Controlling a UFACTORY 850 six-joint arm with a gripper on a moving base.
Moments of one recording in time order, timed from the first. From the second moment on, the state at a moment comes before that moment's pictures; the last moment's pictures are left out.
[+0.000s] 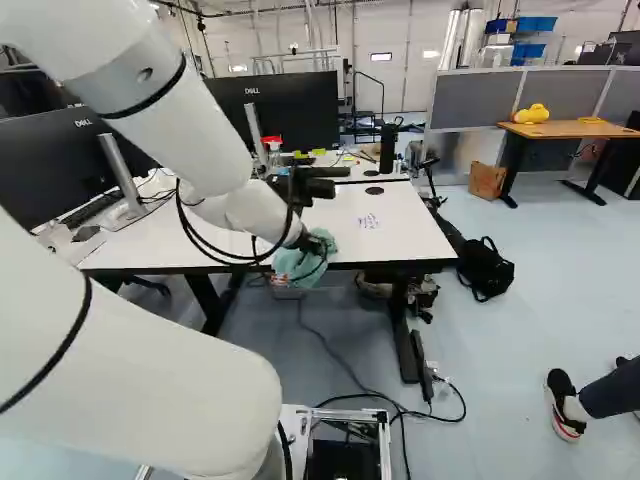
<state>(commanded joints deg) -7.3 16.4 -17.0 4.6 7.3 0.0</state>
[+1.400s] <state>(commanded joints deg) 4.0 2.1 -30.2 4.6 7.3 0.0</state>
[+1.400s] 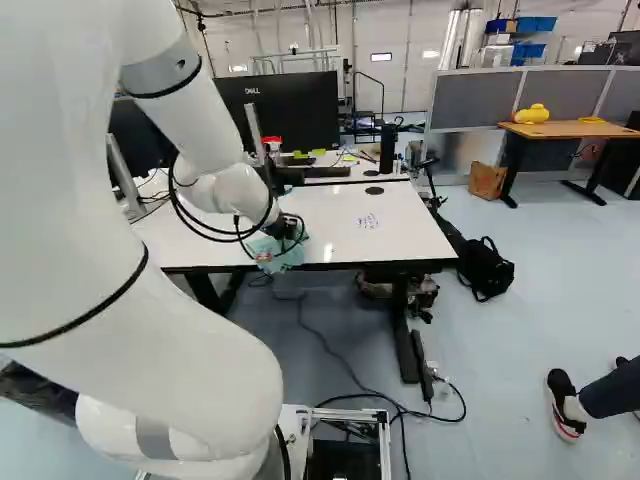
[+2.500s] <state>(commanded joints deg) -1.3 -6.1 -38.7 4.6 7.3 0.0</state>
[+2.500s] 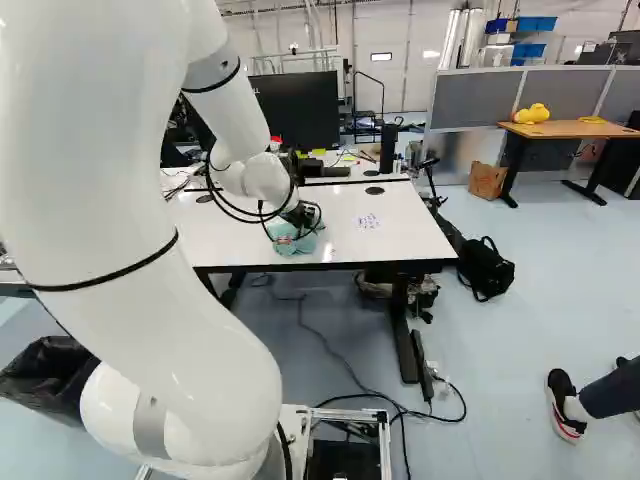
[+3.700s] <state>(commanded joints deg) 8.5 -1.3 -37.4 4.6 7.3 0.0</state>
